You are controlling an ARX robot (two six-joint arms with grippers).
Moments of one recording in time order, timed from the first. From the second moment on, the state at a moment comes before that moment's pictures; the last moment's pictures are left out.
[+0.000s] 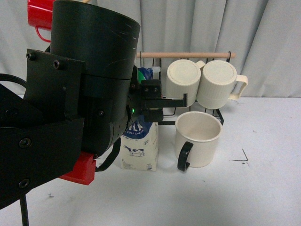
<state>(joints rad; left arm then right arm) -0.54 1.92 0.86 0.70 -0.40 -0.25 0.00 0.00 0.01 0.00 0.00 0.01</state>
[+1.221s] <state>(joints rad) -0.20 0.74 0.01 0.70 -0.21 -0.02 -0.01 0.00 0.01 0.00 0.00 0.01</state>
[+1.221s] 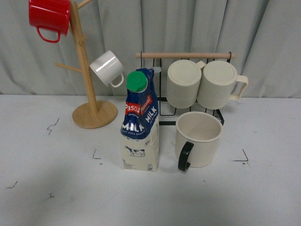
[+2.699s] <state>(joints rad) 0.00 0.01 0.01 0.02 0.00 -0.01 -0.01 0.00 0.01 0.00 0.00 0.01</state>
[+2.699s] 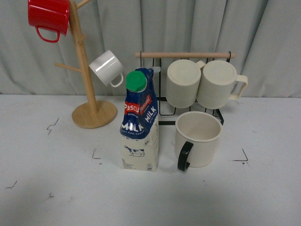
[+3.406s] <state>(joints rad) 0.00 0.01 0.01 0.00 0.00 -0.01 -0.01 0.00 0.01 0.00 0.00 0.01</state>
